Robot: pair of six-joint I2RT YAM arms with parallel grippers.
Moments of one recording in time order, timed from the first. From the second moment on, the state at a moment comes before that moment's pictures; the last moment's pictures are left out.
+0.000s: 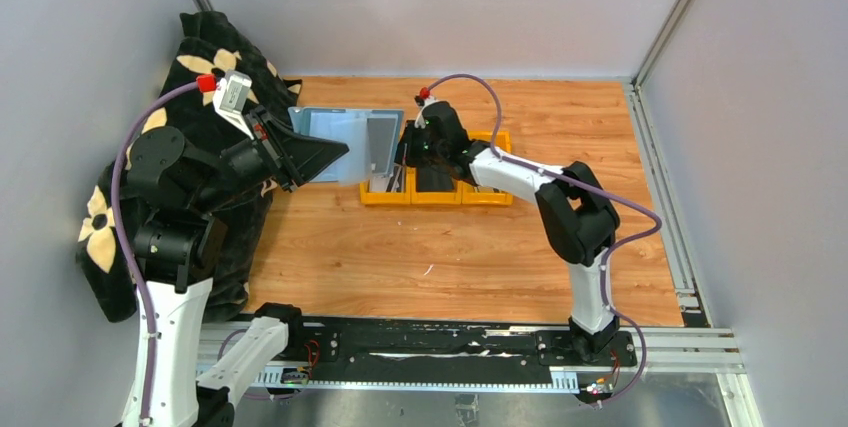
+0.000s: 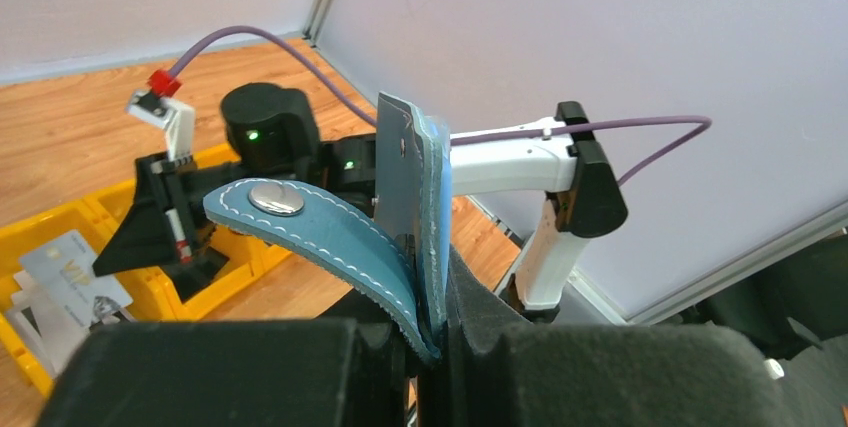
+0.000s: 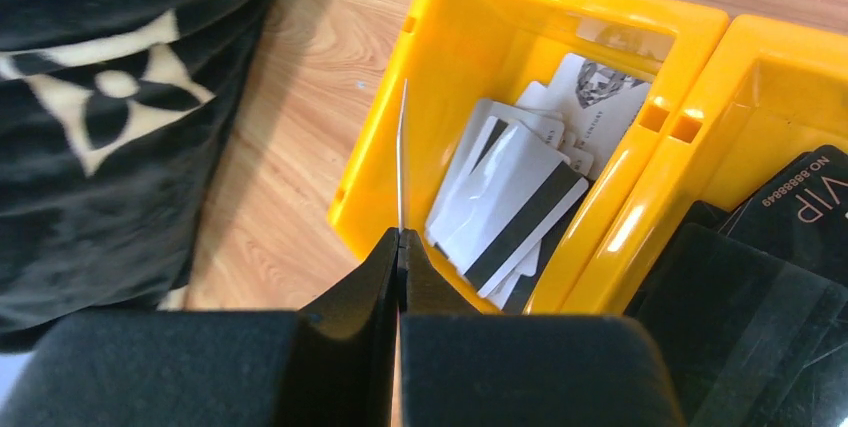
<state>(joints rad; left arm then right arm) -0.15 0.83 1.39 -0.46 0.81 -0.57 0.69 1.98 1.44 0.11 -0.25 0.63</state>
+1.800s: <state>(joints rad) -0.15 0.82 1.36 -0.26 0.93 -0.75 0.71 1.37 0.82 1.29 -0.67 1.13</state>
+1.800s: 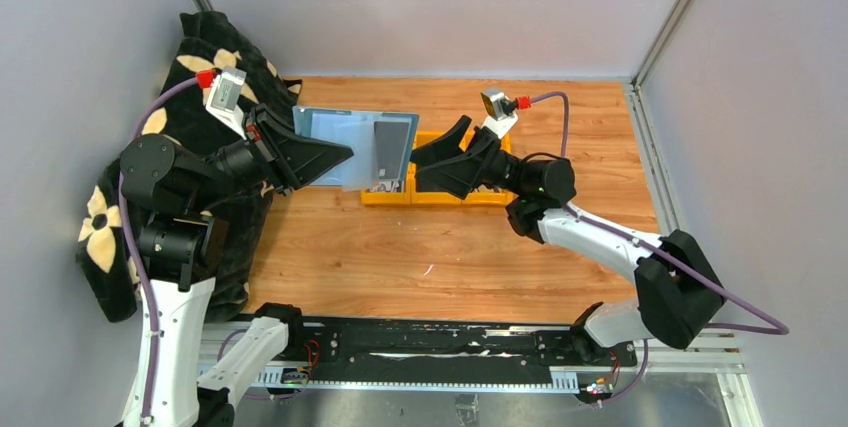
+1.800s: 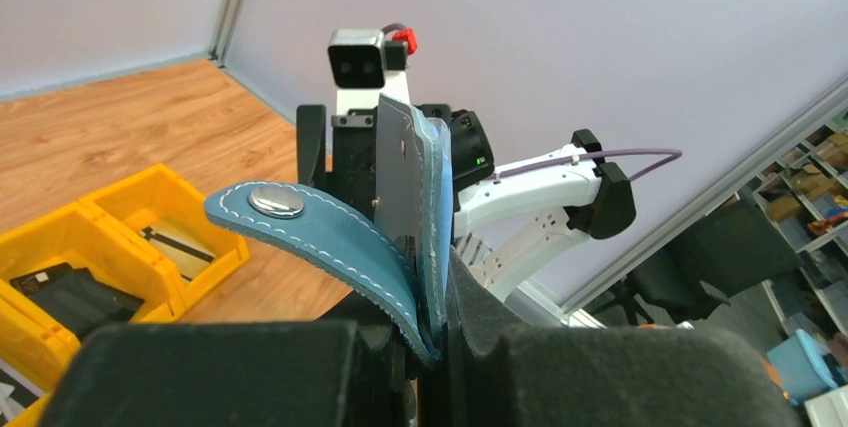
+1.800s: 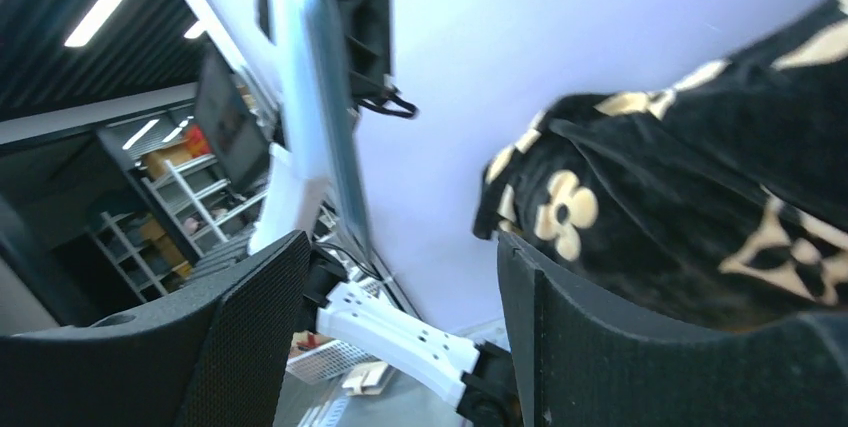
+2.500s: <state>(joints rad) -0.15 0.82 1.34 -0.25 0.94 -0.77 0.71 1.39 0.96 1.31 -0.71 1.19</state>
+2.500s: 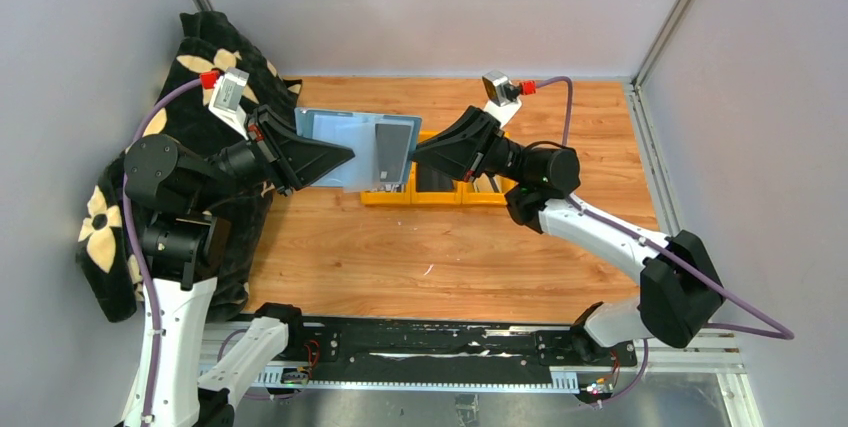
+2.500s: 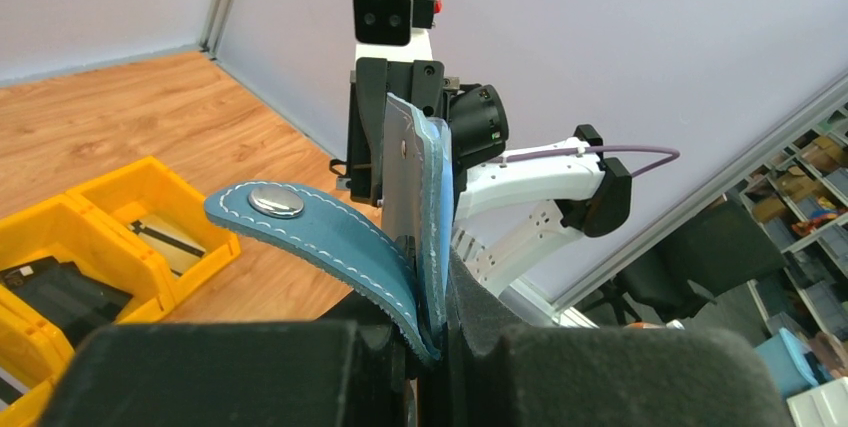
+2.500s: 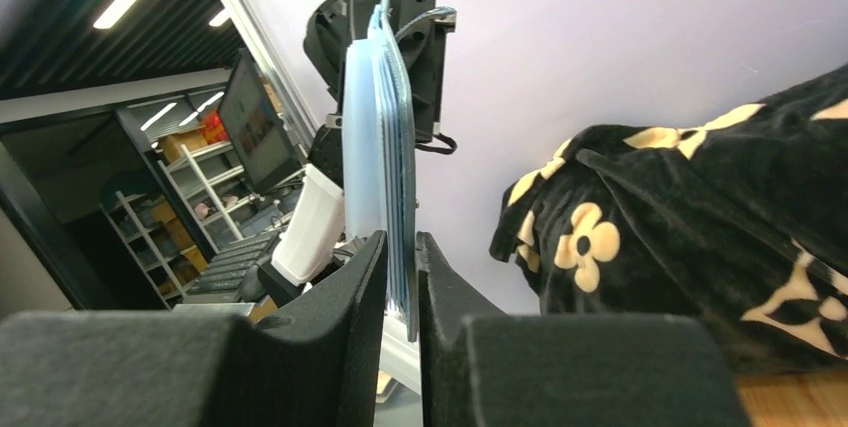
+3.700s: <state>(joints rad) -0.15 0.82 1.32 -0.24 0.94 -0.76 0.84 1.29 1.04 0.88 -0.67 0.87</state>
